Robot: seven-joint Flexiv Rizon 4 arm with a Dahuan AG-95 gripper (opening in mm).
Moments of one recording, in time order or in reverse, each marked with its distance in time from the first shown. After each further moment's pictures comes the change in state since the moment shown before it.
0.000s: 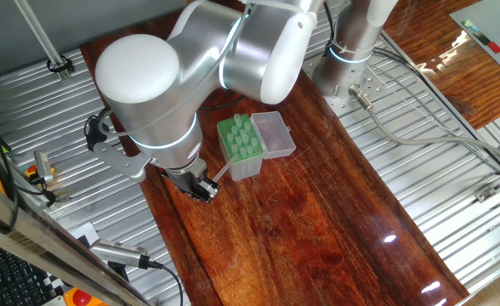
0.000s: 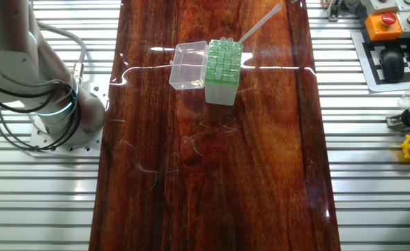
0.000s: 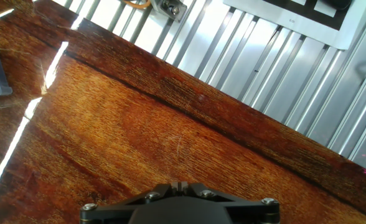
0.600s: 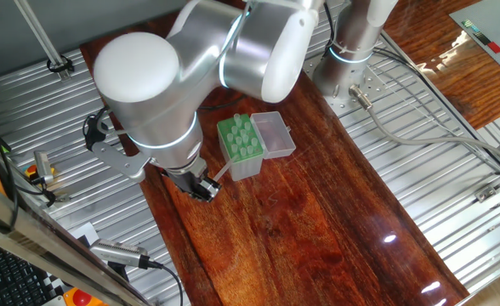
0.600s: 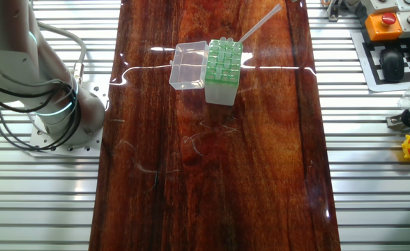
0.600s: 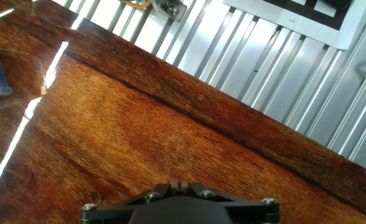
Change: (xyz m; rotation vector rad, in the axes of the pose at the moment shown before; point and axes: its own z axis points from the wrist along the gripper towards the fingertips) arm 0.002 0.006 -0.012 -0.014 0.025 0.009
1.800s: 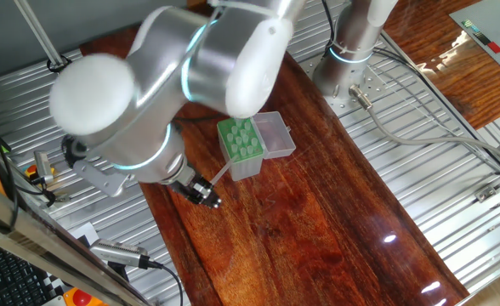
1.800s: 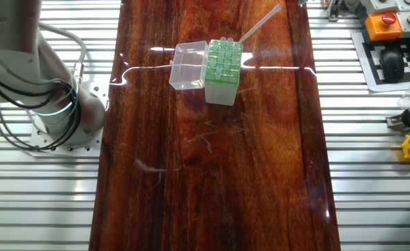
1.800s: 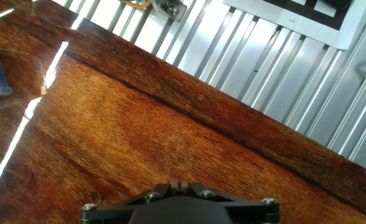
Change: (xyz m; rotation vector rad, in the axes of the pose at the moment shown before) arm 0.000 0.002 0.001 -0.039 0.135 -0.010
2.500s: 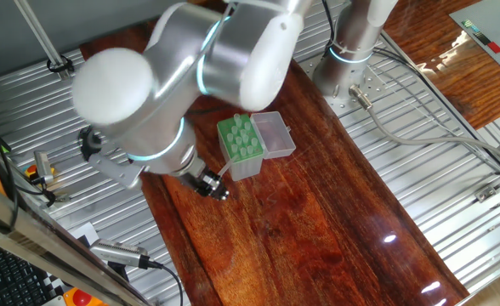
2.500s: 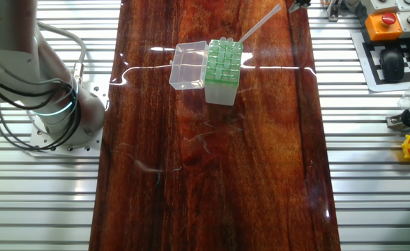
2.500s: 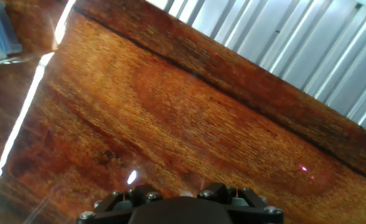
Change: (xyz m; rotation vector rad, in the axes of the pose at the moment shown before) arm 0.012 0.000 0.010 -0.012 0.054 -0.033
